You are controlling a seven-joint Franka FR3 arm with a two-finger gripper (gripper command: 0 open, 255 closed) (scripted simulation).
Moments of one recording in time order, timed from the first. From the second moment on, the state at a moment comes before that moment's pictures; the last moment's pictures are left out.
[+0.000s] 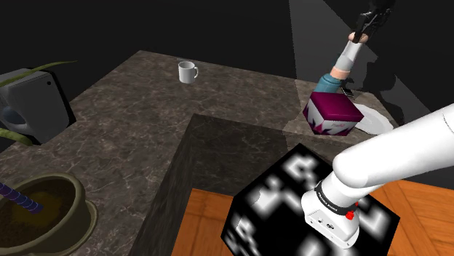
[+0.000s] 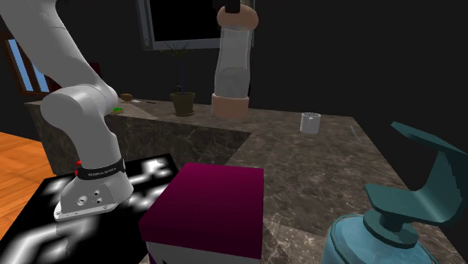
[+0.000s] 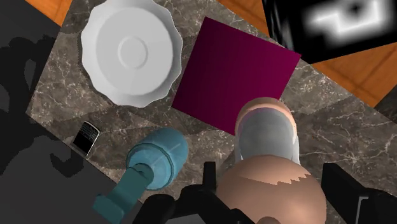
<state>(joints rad) -0.33 -0.31 -0.42 -1.76 -0.26 1.54 -0.50</state>
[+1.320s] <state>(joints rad) -0.39 -0.42 -0.50 -1.98 -0.33 1.68 -0.59</state>
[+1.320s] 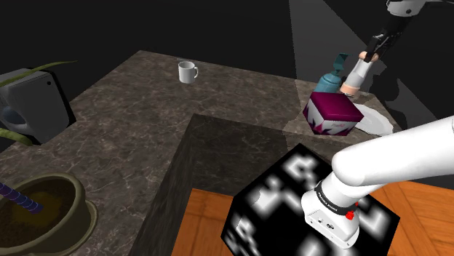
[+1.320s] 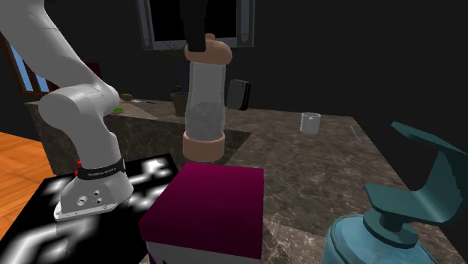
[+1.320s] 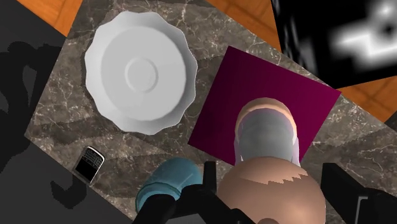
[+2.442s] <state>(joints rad) -0.40 -0.44 -0.53 -2.18 -0.35 1.86 -0.56</state>
